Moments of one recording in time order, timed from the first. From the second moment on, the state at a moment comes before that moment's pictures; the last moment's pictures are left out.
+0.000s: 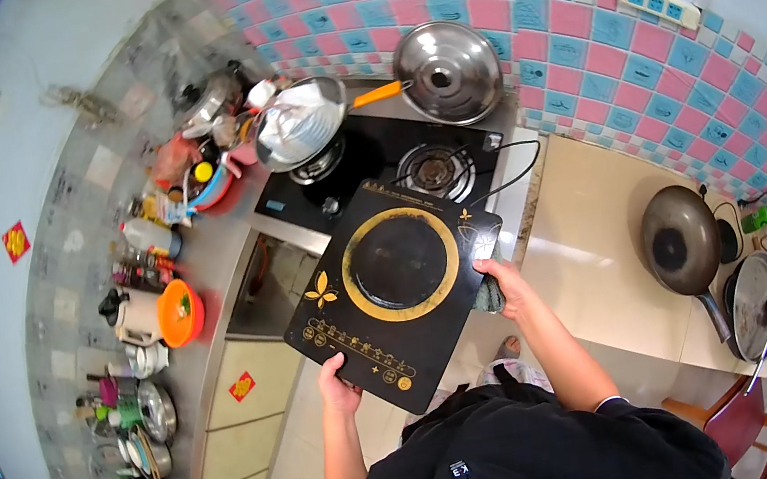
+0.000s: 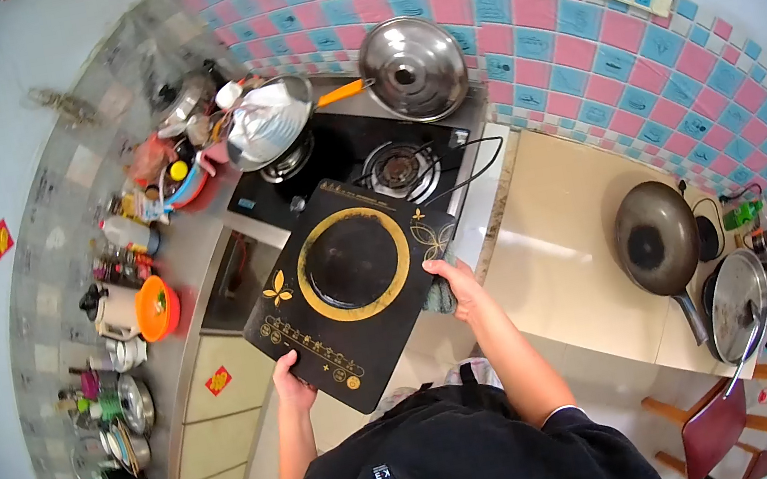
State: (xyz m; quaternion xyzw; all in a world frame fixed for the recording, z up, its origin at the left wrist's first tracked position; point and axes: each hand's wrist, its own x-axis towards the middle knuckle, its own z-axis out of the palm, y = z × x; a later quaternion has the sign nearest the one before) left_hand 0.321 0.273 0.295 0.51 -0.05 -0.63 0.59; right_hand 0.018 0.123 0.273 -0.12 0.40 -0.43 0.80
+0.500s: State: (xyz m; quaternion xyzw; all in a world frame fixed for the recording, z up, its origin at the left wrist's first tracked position) left_hand 0.451 0.570 0.244 0.44 0.04 -0.46 0.77; right_hand 0.232 0.330 0.298 -0.30 0.35 -0.30 0.84
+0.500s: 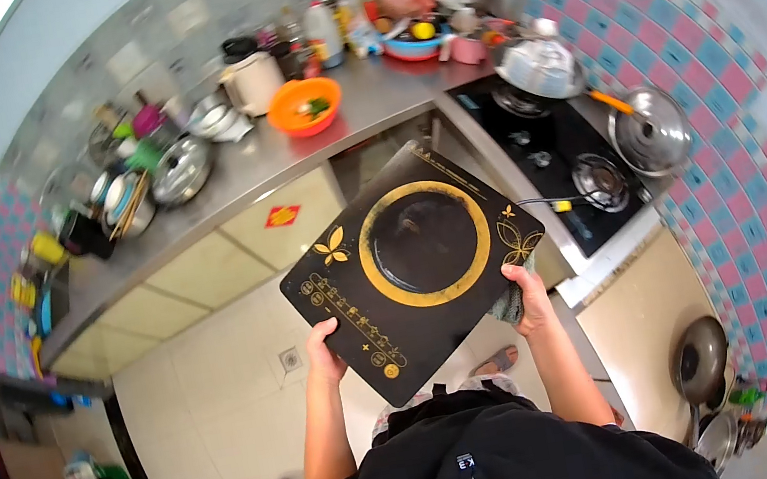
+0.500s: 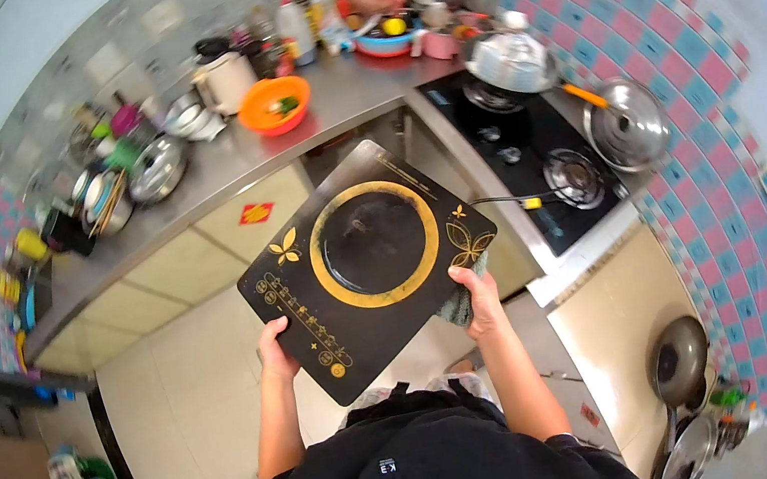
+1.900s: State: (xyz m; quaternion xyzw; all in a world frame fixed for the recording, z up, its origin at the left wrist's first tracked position) left_hand 0.739 0.934 0.167 0.40 0.14 -0.26 0.87; right_hand 0.667 0.609 0.209 -0.35 0.23 -0.02 0.91
